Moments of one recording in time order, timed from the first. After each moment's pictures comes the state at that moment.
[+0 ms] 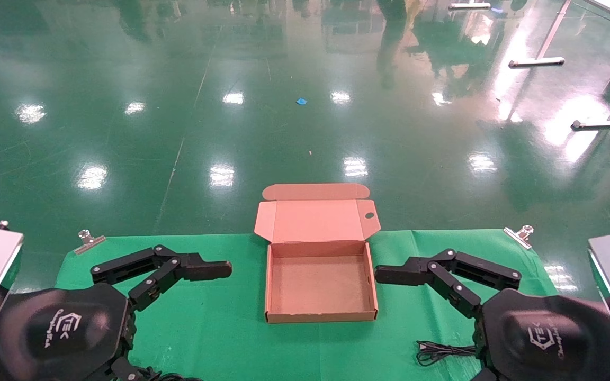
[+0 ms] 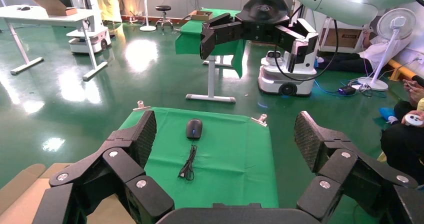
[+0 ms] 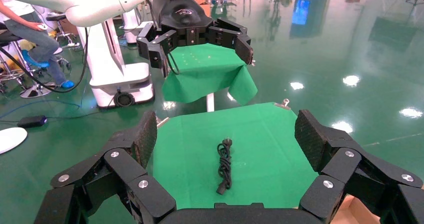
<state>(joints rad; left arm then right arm) -1.08 0.61 0.28 -1.28 0.73 1.49 -0.19 1.07 -0.61 -0.28 1.28 -0.73 -1.50 0.19</state>
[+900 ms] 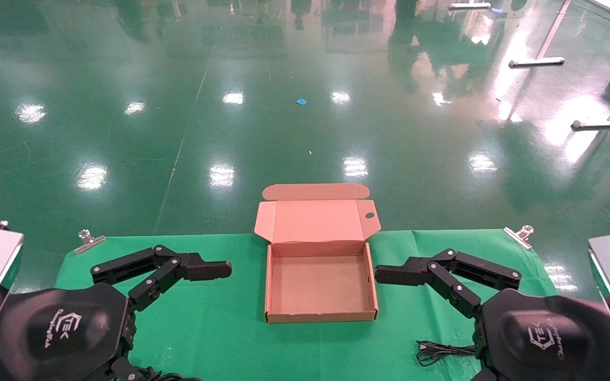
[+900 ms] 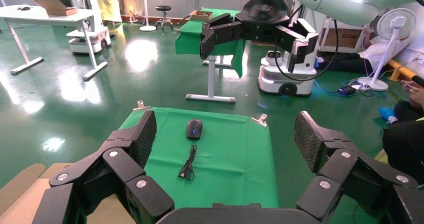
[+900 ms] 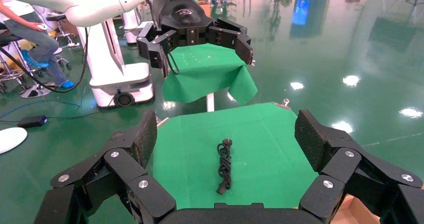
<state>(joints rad) -1.08 0.61 0.28 -1.28 0.73 1.49 -0.19 1.08 -0.61 -0.28 1.28 -0.73 -1.49 0.19</state>
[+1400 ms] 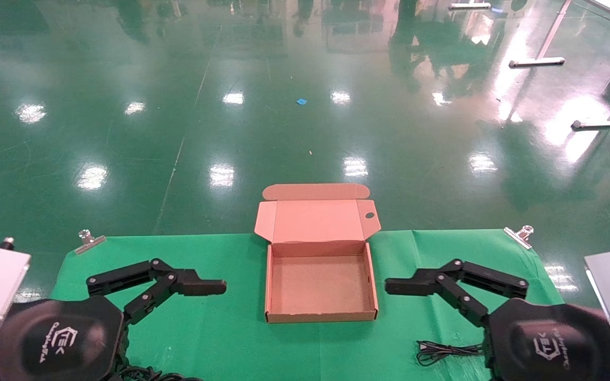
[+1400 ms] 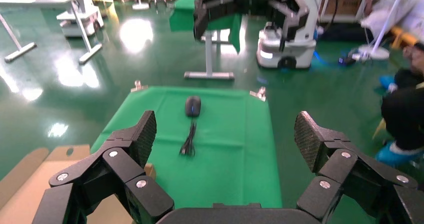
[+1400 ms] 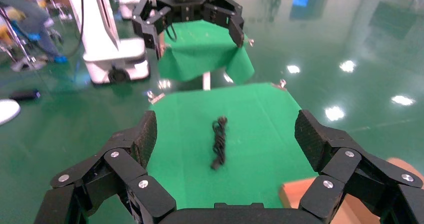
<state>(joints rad) -1.14 0.58 0.32 -1.28 0.82 1.54 -0.19 1.11 -0.57 -0.29 1.27 -0.80 -1.52 0.17</state>
